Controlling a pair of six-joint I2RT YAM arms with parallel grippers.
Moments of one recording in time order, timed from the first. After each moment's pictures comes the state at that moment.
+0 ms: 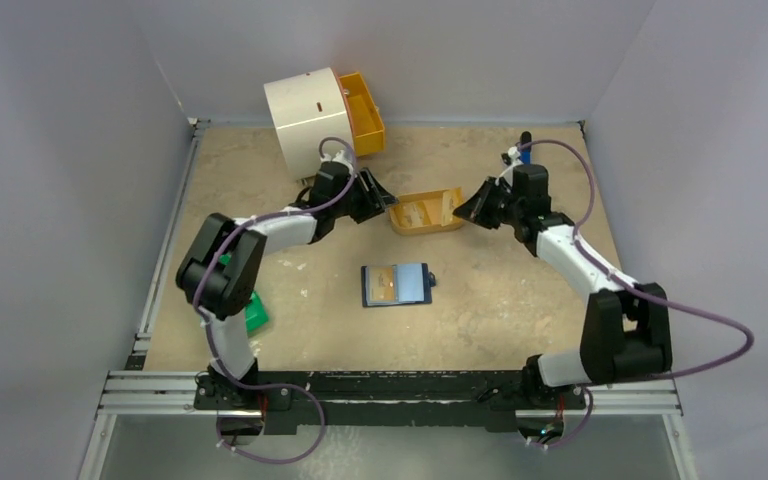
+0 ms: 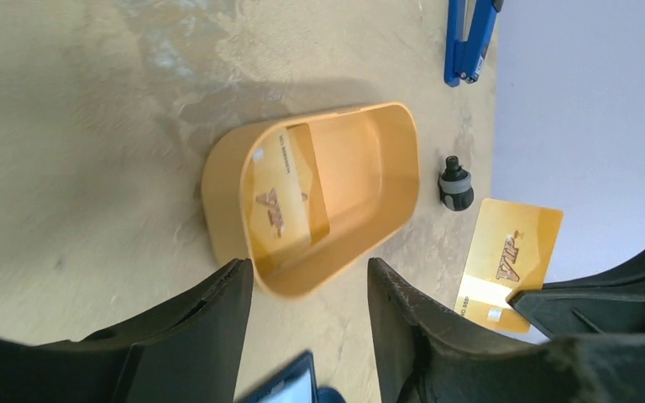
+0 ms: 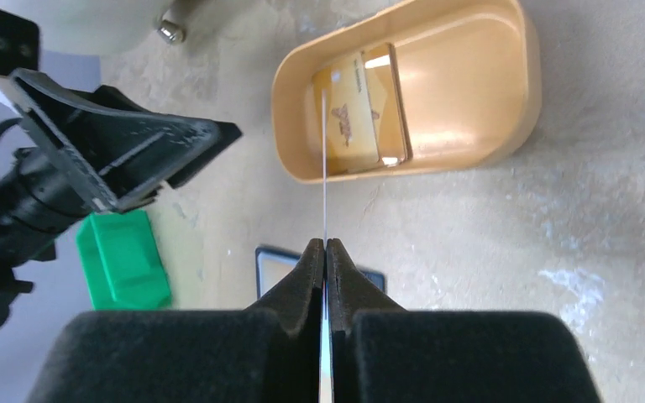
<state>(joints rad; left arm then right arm) -0.47 1.92 1.12 0.31 0.27 -0.93 0.16 1.45 0.92 -0.10 -0.39 0.63</state>
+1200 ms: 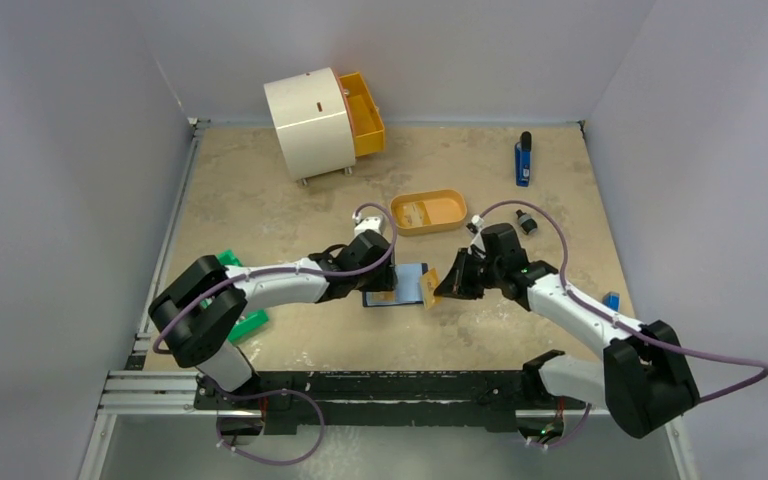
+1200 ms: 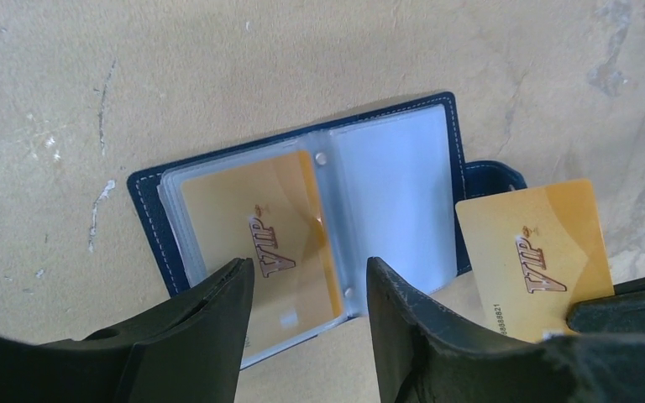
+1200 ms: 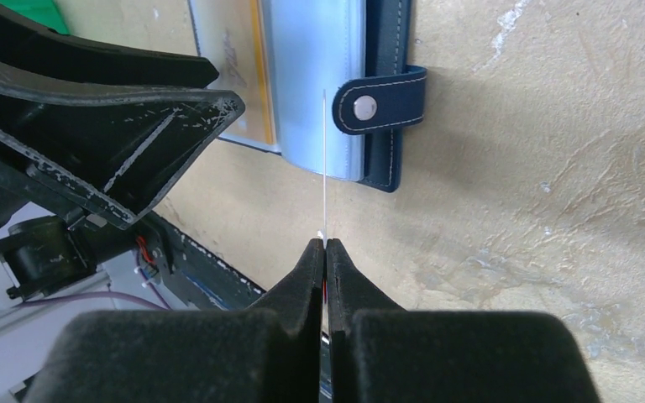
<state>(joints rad) -0.87 1.58 0.84 -0.09 -0.19 -0.76 0.42 1.17 0.56 -0.27 -0.42 0.71</state>
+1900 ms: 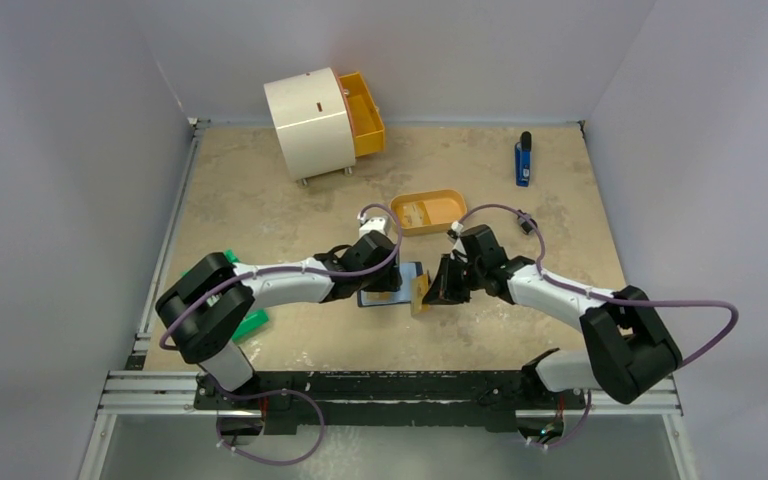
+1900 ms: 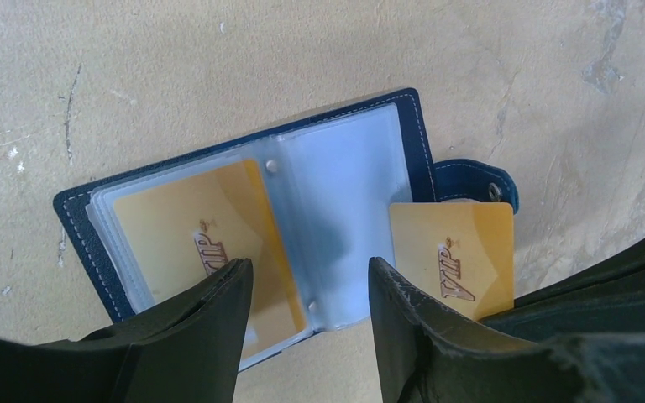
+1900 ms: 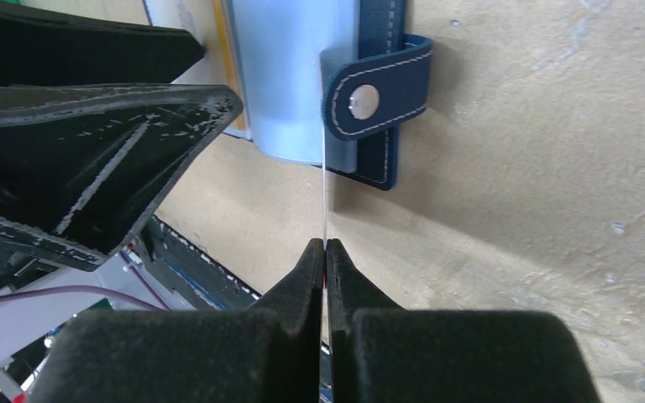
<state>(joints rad) -0.89 1.63 0.85 -0.06 -0.19 -0.76 0.51 1.35 0.59 -0.21 -0.42 0.71</state>
